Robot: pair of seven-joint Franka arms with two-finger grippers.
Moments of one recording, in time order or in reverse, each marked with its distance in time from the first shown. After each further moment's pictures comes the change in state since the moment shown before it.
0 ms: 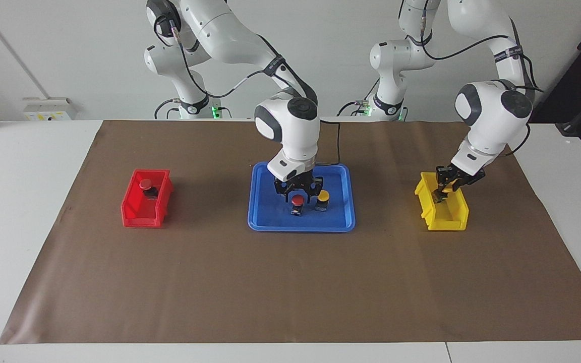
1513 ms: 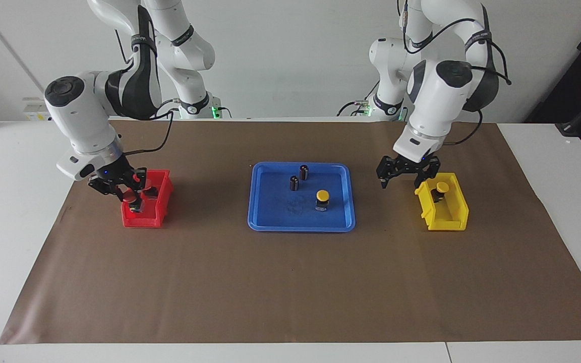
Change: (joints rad) left arm -0.442 0.093 -0.035 0.265 0.009 -0.032 -0.573; right arm -0.758 -0.391 -0.009 -0.345 0.127 -0.064 -1.107
